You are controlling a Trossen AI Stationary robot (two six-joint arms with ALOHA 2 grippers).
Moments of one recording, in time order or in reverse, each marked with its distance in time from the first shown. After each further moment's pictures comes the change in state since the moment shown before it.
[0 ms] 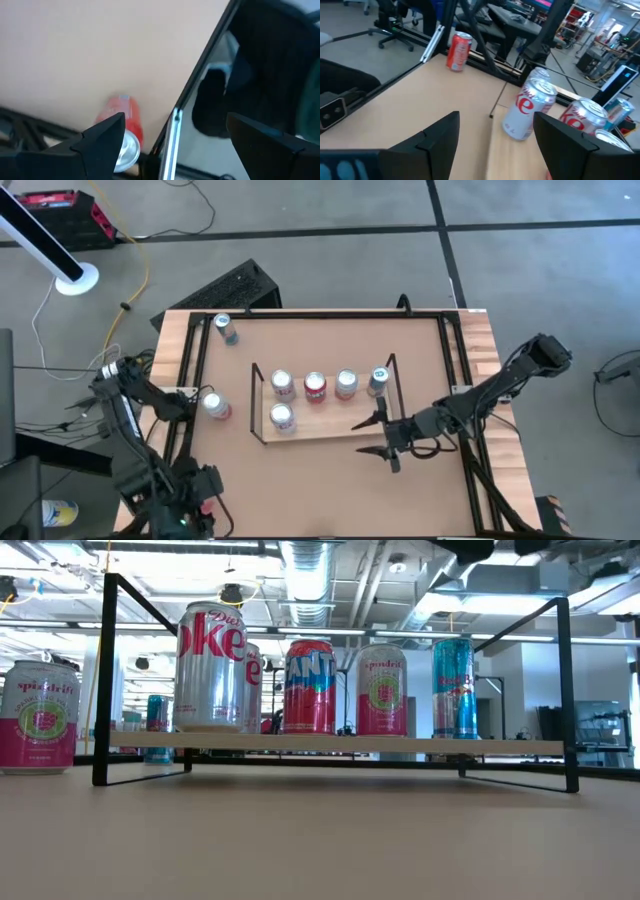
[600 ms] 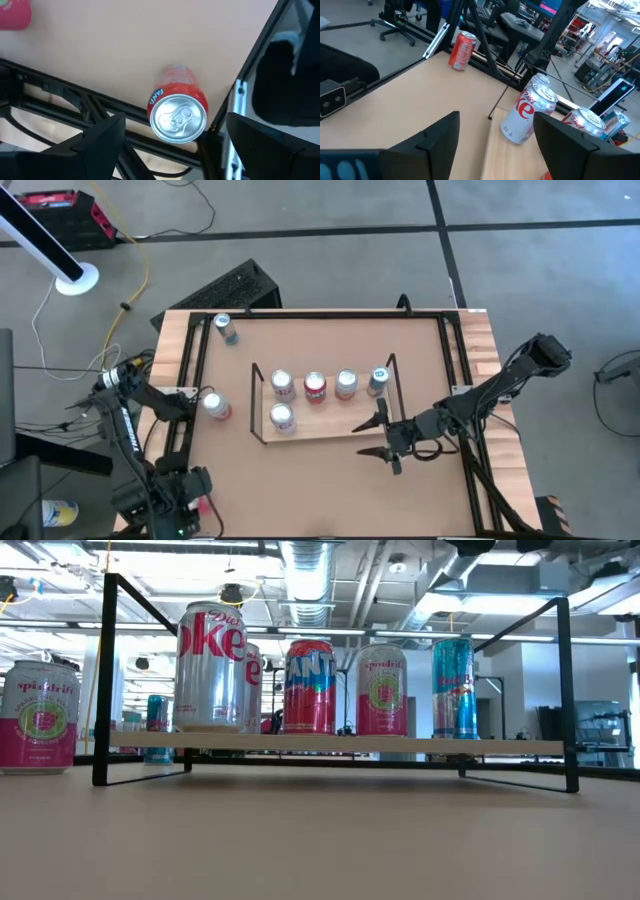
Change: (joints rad) left arm -0.076 0.044 -0.016 -0.201 0.066 0.034; right arm 0.005 0.000 0.000 0.002 0.002 -0.088
